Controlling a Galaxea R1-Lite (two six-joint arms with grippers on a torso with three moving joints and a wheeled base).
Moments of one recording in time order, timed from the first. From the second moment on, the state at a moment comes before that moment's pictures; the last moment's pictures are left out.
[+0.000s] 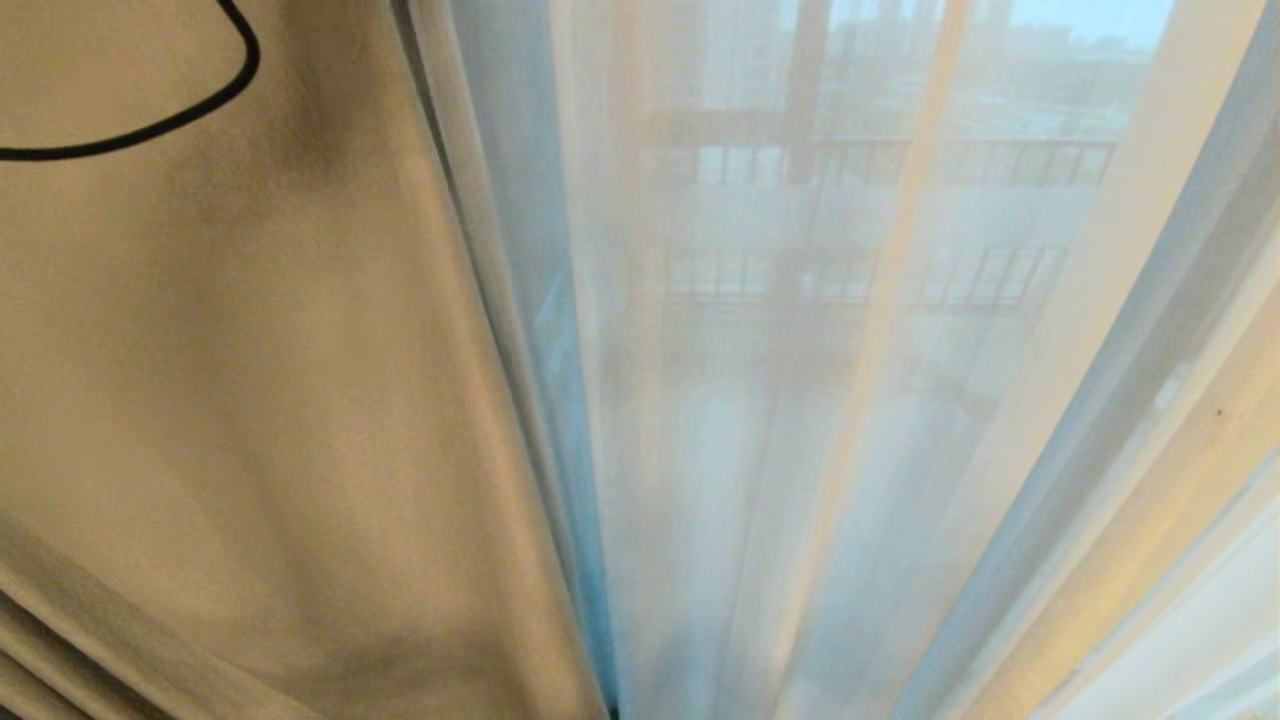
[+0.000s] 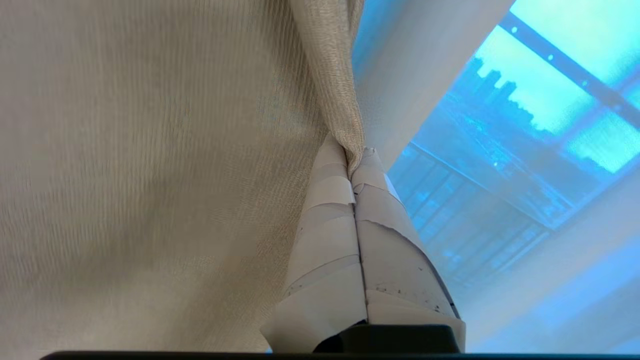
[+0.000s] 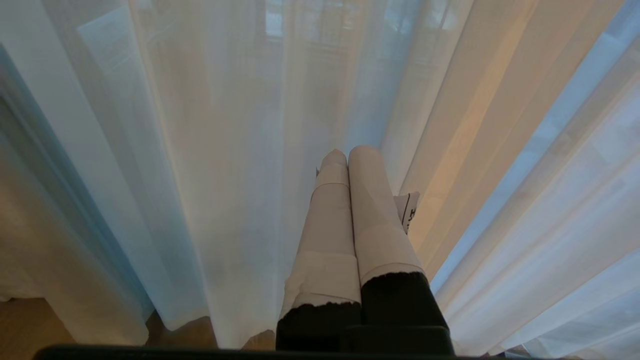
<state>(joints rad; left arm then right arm) -0.64 1.70 -1.97 0.03 0.70 -0.41 0.00 0.00 0.00 0.01 0.04 -0.12</state>
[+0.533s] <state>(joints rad) -0.74 1.73 -1.97 0.03 0.73 -0.42 0.00 0.00 0.00 0.01 0.04 -0.12</state>
